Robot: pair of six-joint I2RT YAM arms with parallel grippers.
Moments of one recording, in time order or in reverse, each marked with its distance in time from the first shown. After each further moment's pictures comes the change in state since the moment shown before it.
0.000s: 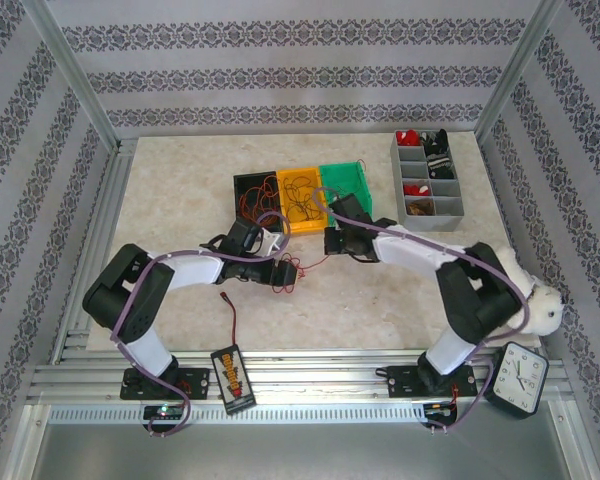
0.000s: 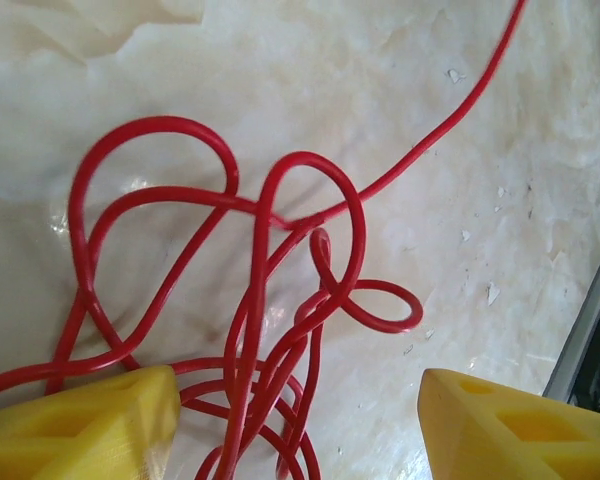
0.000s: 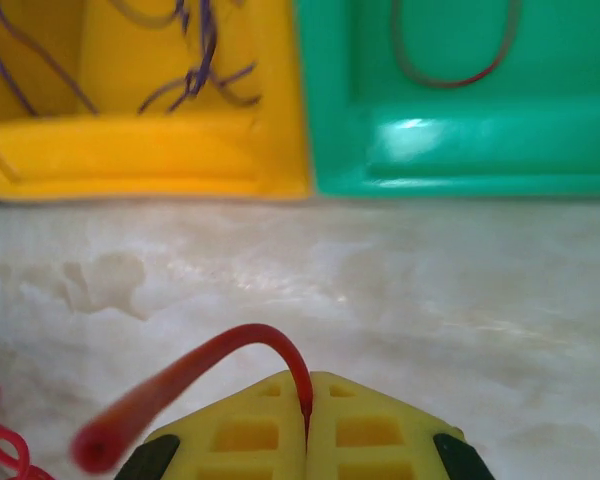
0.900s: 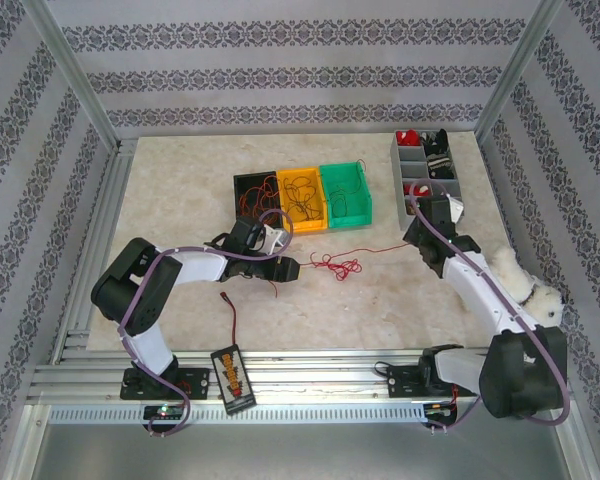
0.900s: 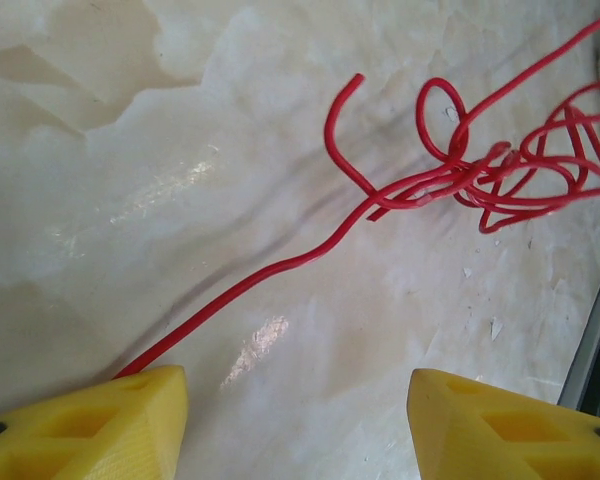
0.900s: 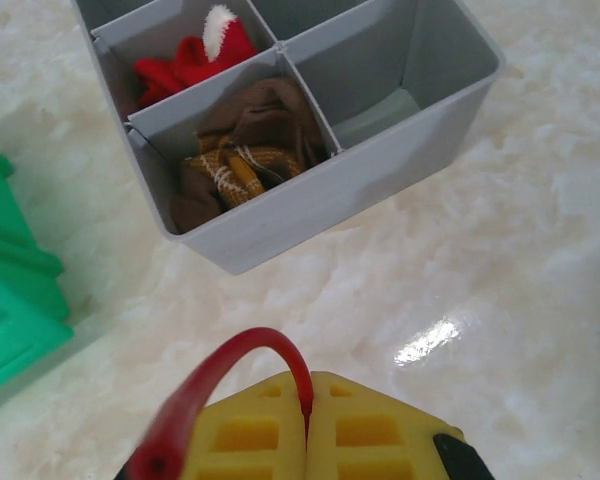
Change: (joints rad) left arm 0.001 0.050 0.021 0.062 -0.018 -0.014; right arm -0.426 -0.404 -0.183 -0.127 0.229 0.090
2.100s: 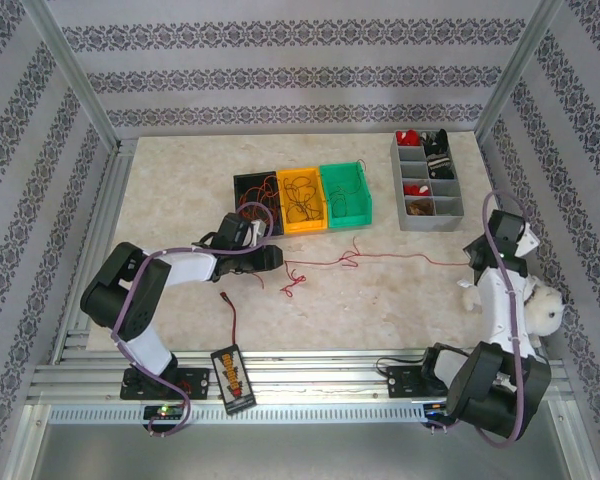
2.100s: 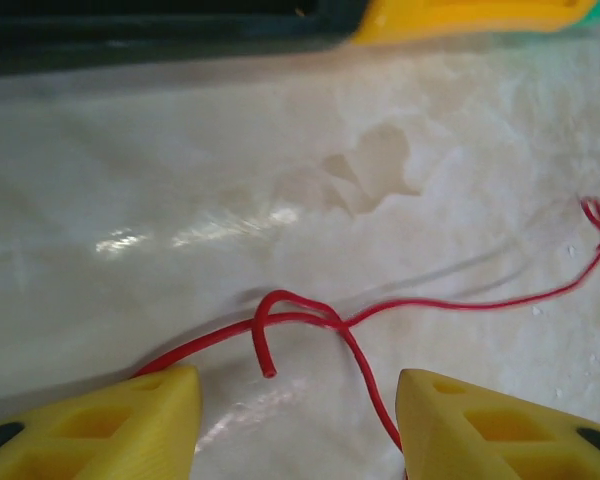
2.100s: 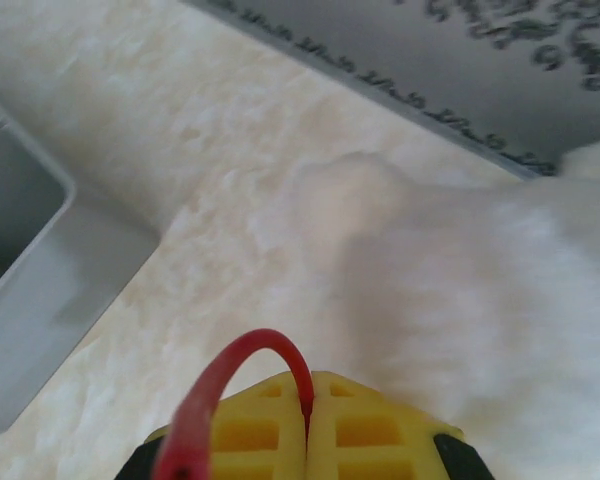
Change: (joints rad) left arm 0.077 -0.059 -0.042 -0.005 -0.220 -0.180; right arm -0.531 -0.104 -0.056 -0.081 -0.077 0.039
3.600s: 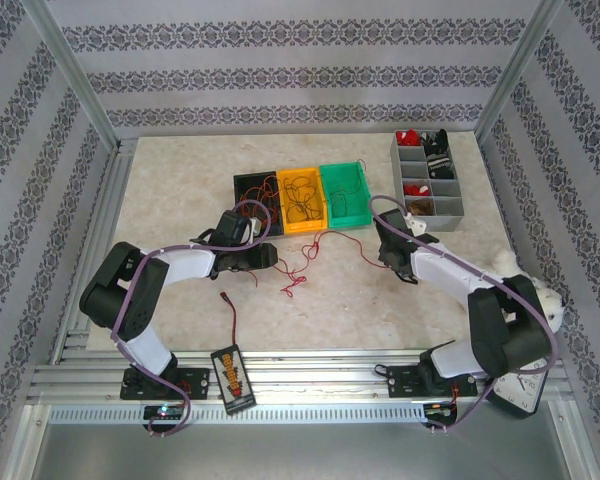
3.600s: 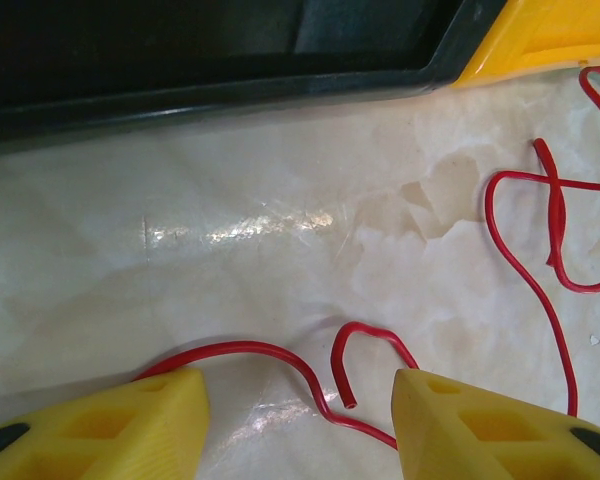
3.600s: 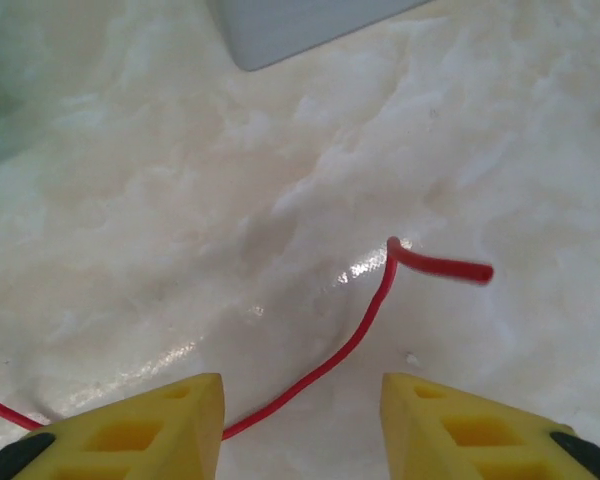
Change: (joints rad) left arm 0.014 -0.002 0.031 -0.075 -0.058 0.035; right arm 0.778 0.316 0.027 0.042 0.157 0.116
